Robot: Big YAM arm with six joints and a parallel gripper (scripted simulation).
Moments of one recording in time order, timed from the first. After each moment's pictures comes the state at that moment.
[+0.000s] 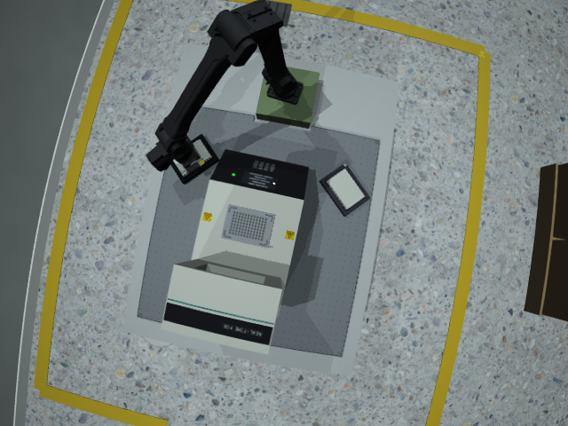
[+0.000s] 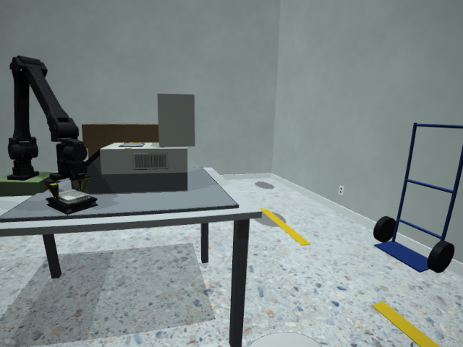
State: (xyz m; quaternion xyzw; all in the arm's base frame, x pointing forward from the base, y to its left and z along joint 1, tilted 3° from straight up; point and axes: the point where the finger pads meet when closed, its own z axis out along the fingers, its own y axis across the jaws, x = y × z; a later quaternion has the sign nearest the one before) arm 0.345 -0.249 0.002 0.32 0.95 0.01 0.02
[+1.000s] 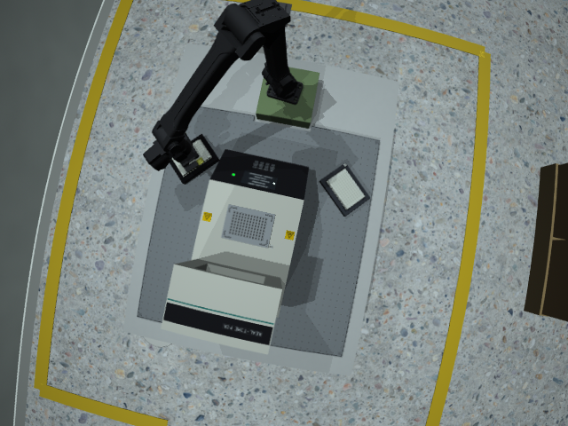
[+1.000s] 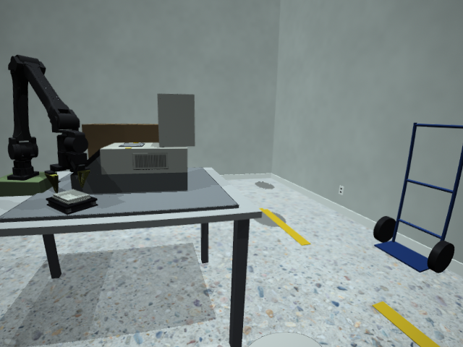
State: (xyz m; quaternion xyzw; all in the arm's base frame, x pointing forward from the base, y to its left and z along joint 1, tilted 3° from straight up) arm 0.344 -0.244 0.033 0.33 0.95 0.00 0.01
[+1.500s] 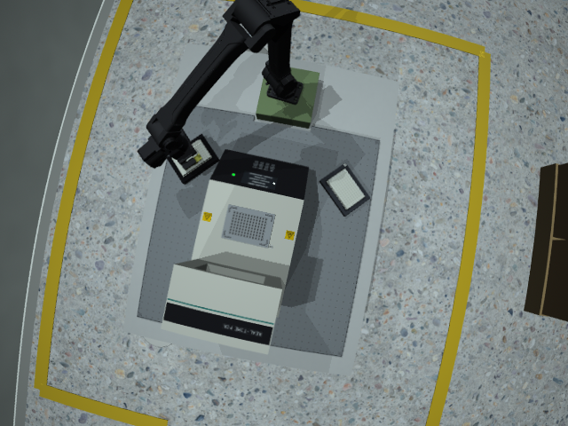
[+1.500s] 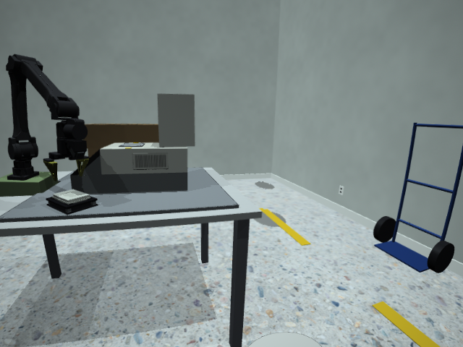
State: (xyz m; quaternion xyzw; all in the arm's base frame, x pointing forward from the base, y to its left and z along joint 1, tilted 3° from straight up) arm 0.341 -0.240 0.077 0.32 0.95 0.01 0.00
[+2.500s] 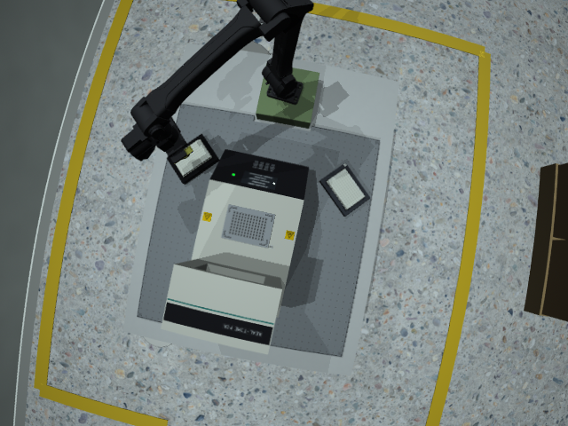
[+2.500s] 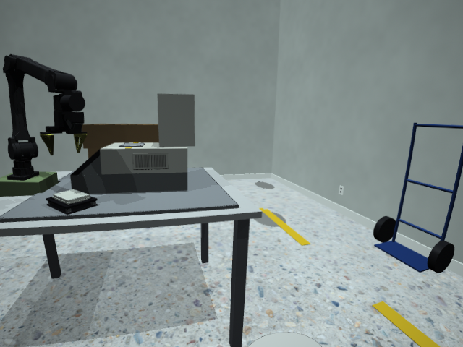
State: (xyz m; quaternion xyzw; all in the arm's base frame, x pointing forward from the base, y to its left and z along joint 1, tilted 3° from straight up) arm 0.337 -0.244 0.171 0.33 0.95 0.00 0.01
